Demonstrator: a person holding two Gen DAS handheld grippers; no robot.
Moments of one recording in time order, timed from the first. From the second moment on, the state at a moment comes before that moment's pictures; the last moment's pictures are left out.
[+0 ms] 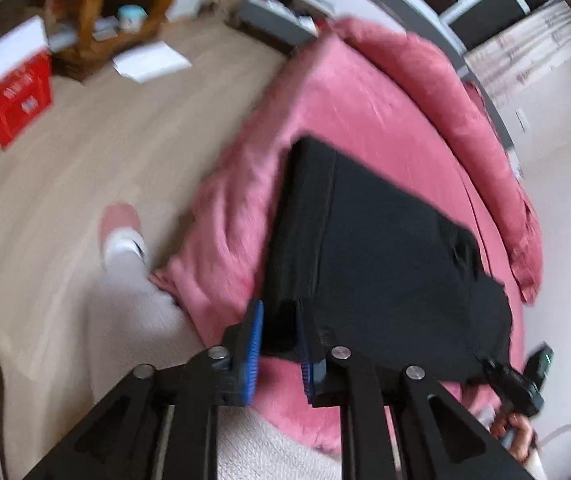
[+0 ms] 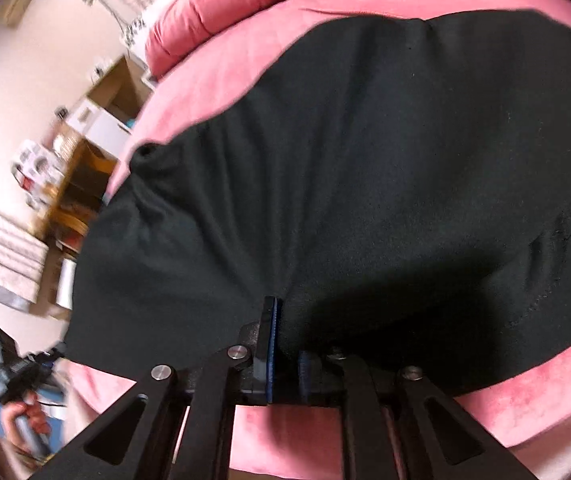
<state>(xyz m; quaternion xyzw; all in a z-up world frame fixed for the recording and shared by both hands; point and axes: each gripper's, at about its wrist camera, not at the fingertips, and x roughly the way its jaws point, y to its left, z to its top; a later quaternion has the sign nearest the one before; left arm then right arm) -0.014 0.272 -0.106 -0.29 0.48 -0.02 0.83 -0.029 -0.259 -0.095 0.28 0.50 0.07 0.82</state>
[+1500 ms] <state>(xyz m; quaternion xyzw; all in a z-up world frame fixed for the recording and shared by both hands) 0.028 0.110 -0.127 -0.20 0.48 -0.12 0.85 -0.085 -0.545 -0.101 0.36 0.38 -0.18 0.84</state>
